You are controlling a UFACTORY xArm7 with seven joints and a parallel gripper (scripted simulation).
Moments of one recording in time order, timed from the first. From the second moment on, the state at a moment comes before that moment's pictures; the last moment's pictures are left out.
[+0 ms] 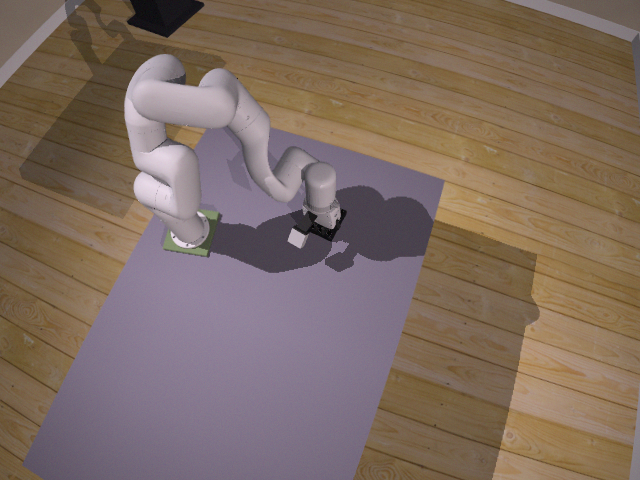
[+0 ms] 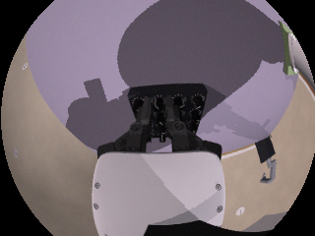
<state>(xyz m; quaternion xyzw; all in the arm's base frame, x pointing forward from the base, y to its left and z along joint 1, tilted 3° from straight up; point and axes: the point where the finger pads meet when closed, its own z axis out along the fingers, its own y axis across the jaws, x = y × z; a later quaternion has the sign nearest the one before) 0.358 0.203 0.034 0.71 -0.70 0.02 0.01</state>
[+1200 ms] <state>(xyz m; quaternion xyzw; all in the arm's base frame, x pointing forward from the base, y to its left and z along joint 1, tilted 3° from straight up) 0.358 0.203 0.034 0.71 -0.70 0.02 0.01</state>
